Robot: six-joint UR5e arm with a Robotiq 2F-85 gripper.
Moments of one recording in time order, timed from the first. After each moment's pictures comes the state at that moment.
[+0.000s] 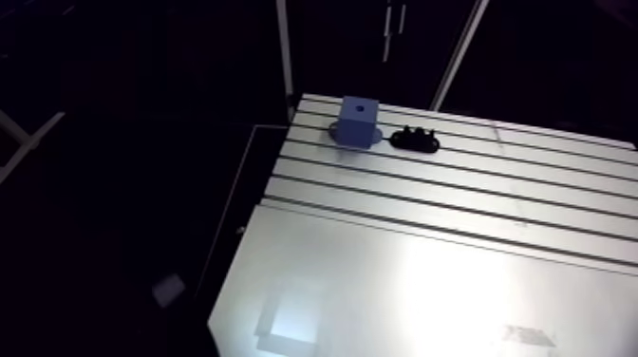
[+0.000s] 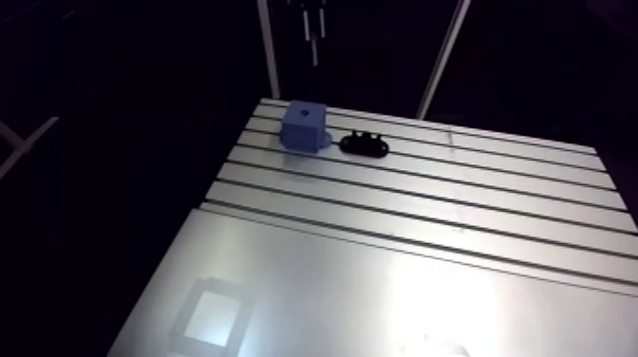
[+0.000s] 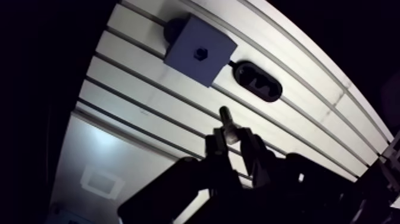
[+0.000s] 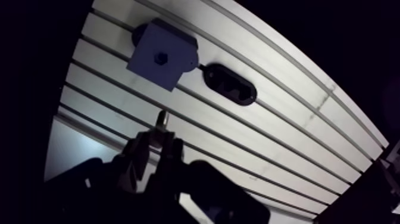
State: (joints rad) arm 0.19 -1.11 1.24 -1.58 -1.66 -1.93
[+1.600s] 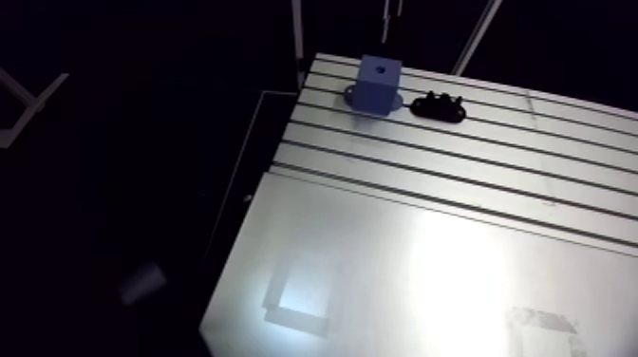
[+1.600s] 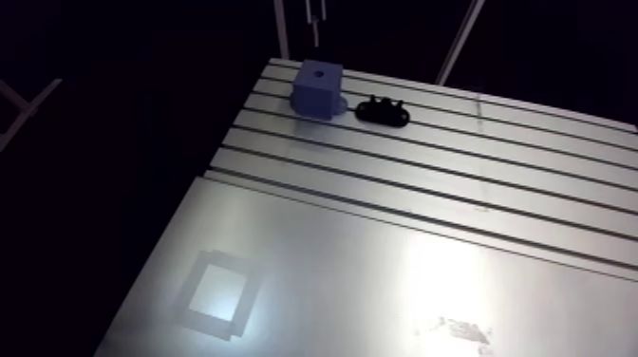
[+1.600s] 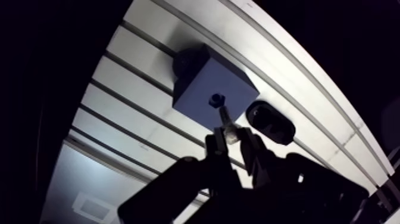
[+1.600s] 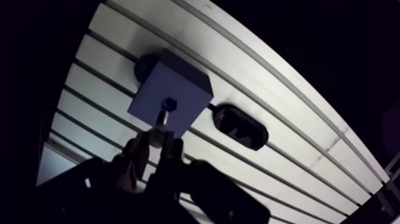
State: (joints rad) arm 0.23 -1.00 1.25 -1.69 -1.66 -1.96
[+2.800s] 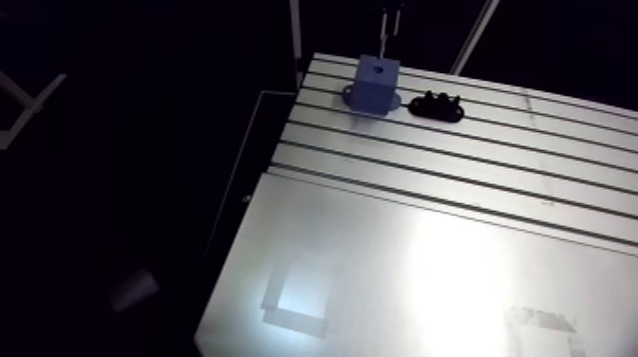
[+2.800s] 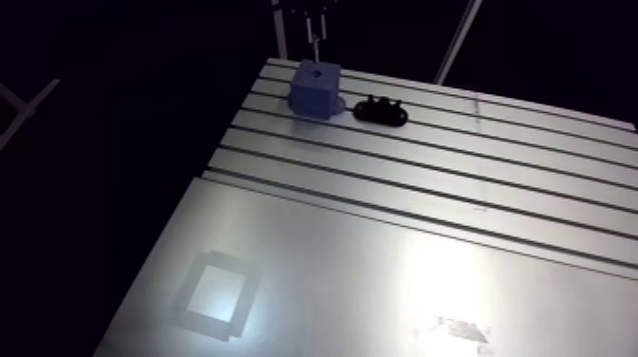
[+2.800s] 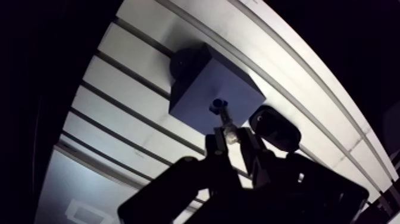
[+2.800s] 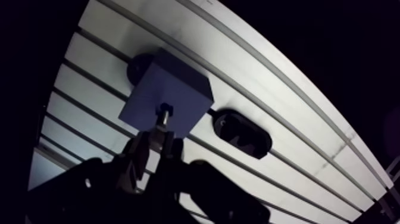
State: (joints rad) arm 0.23 -1.00 1.32 -1.77 -1.66 -1.97
